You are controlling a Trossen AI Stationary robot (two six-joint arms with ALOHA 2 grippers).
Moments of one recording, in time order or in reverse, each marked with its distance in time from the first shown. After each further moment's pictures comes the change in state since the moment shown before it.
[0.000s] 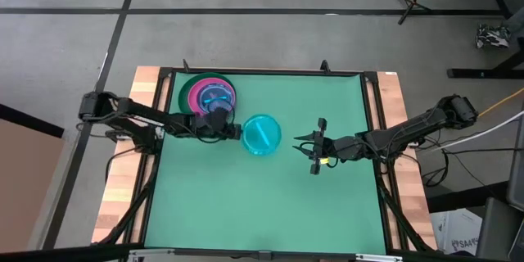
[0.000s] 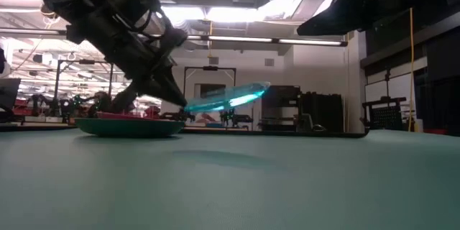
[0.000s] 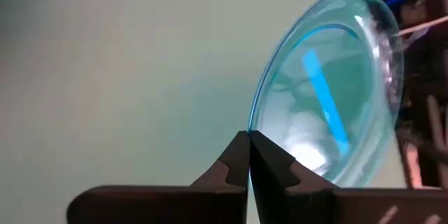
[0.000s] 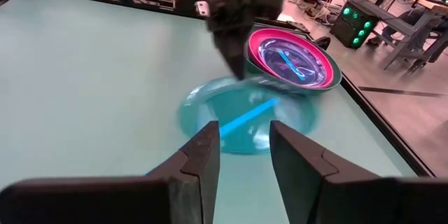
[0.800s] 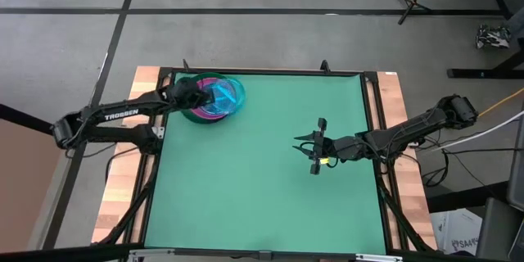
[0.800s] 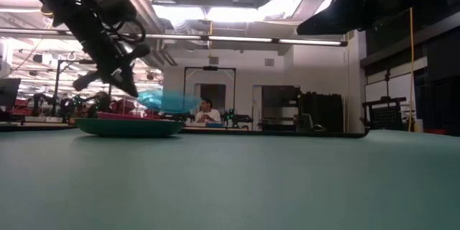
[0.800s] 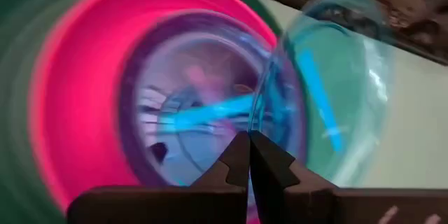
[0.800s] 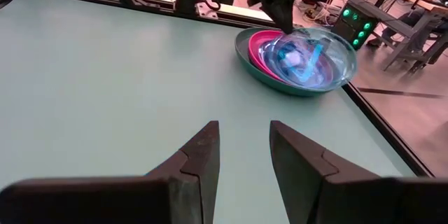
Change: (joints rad) left arm 0.517 -0.404 0.000 -0.553 -0.032 0.196; right arm 0.000 0.000 0.000 0.006 0.000 -0.003
